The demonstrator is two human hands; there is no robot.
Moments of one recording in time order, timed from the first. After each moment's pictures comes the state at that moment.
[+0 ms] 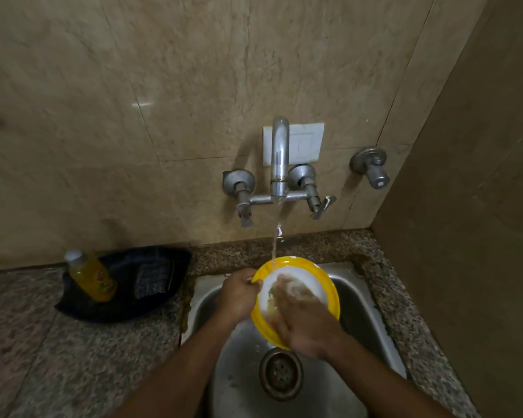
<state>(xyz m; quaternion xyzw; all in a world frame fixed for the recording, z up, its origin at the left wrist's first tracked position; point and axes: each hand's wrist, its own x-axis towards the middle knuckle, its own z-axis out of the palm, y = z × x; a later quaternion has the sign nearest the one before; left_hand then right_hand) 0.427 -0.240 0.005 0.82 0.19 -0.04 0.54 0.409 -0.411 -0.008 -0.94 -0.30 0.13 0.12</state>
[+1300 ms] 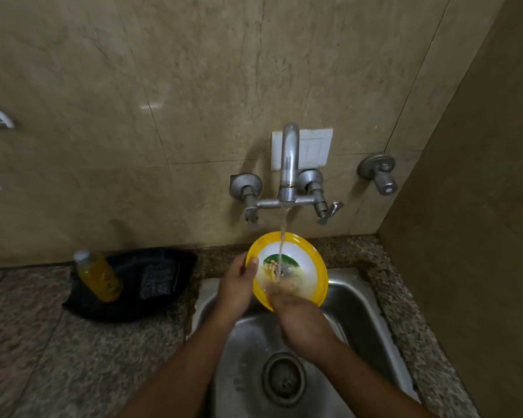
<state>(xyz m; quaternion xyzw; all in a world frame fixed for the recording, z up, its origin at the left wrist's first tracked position) 0.434 -0.231 0.007 0.72 0.18 0.04 0.67 0.416 -0.391 0.004 -0.92 -0.33 0.04 0.20</state>
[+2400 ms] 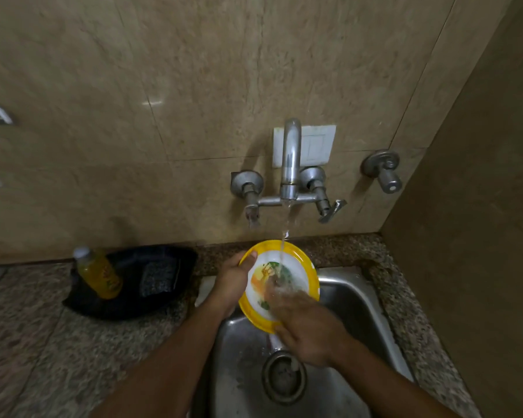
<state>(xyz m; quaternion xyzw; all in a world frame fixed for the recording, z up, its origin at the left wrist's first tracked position) 0.448 -0.223 0.016 0.65 0.22 -0.01 0.73 0.417 -0.420 -0.015 -0.89 -0.42 0.02 0.16</state>
